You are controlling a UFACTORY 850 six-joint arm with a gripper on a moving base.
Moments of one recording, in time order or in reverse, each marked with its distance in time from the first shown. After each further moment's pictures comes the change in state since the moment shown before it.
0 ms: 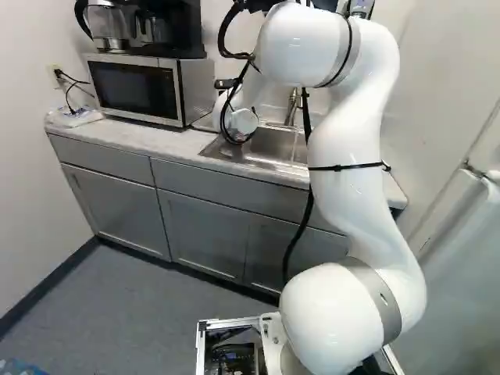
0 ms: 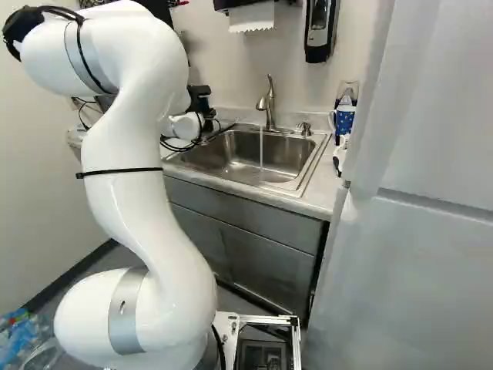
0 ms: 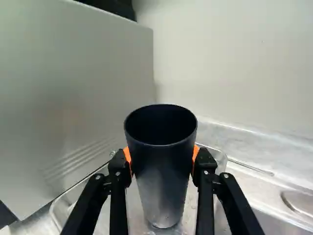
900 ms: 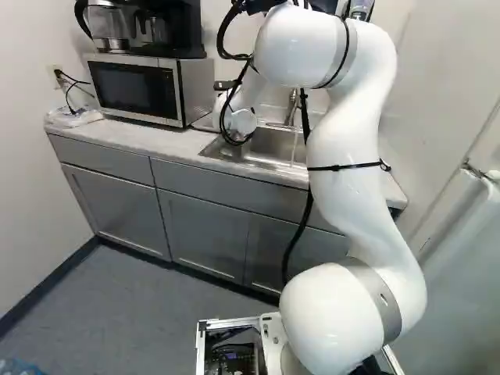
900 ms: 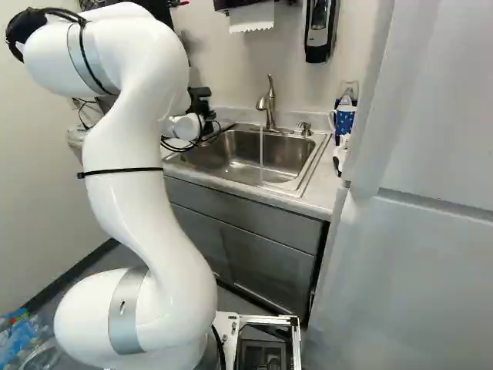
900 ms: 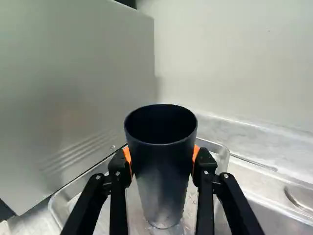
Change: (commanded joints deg) arm 0.0 0.0 0.0 0.0 -1.8 0.0
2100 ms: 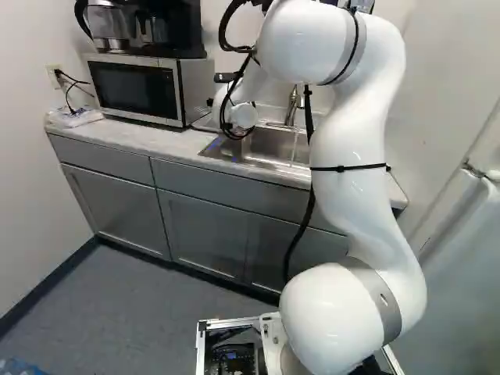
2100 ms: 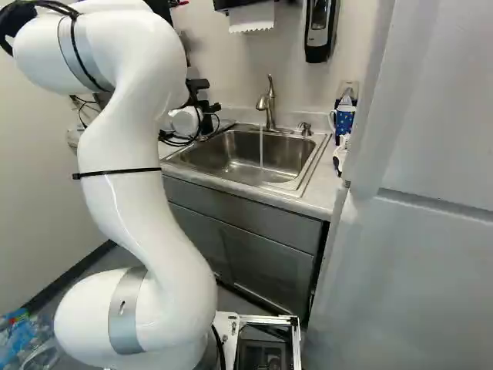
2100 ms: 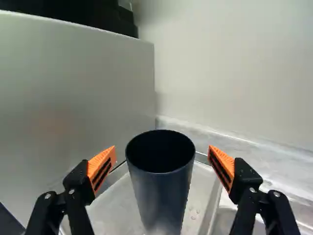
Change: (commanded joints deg) arm 0.0 2.5 -0.9 0.0 -0.2 0.0
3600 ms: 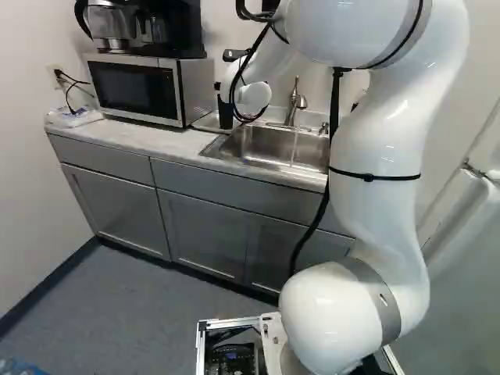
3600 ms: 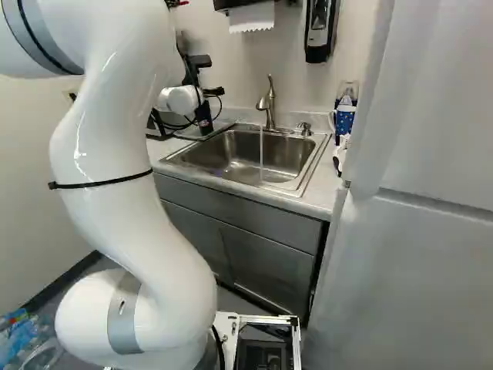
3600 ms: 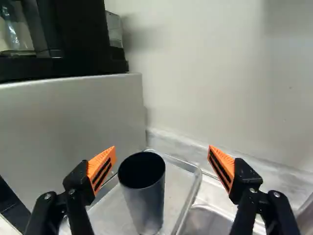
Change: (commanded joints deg) arm -2.7 10.7 3.8 0.0 -7.8 0.0
